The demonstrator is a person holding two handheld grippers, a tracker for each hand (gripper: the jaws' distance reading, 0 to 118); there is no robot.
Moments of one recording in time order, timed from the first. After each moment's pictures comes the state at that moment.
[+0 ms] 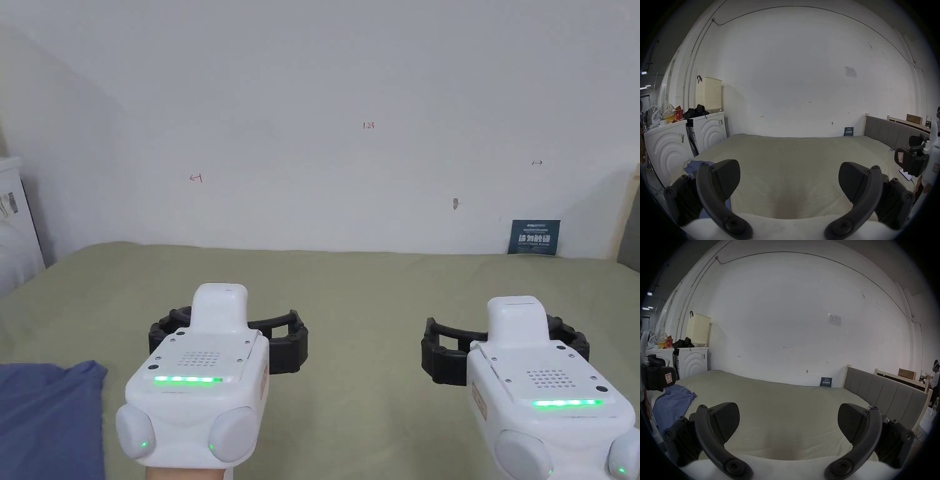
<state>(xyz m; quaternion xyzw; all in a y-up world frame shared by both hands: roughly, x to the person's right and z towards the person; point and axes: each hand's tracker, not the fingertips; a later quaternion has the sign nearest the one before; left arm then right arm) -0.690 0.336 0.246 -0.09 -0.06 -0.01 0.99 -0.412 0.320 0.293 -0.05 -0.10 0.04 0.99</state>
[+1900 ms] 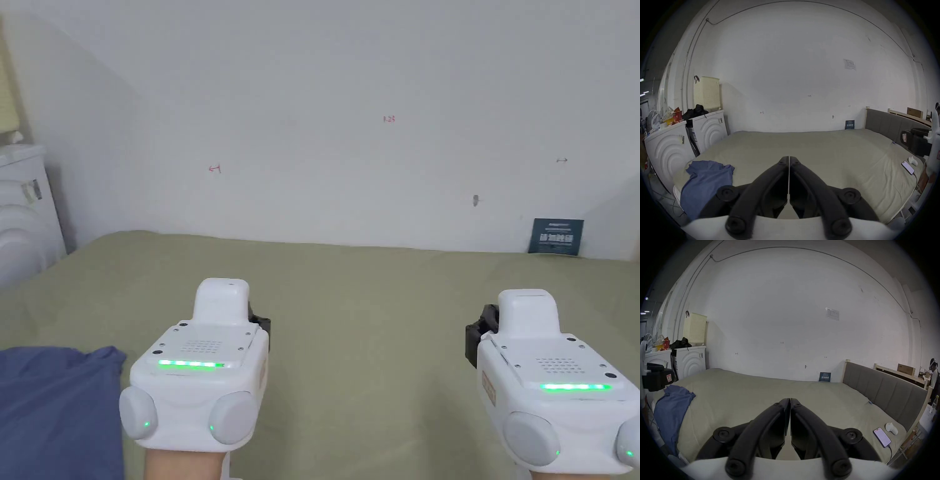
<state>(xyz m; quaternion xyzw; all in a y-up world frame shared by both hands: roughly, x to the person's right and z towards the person) -0.715 0.334 0.231 -0.12 -0.03 -0.01 0.99 -0.430 0.326 0.275 -0.07 -0.10 0.04 0.99</state>
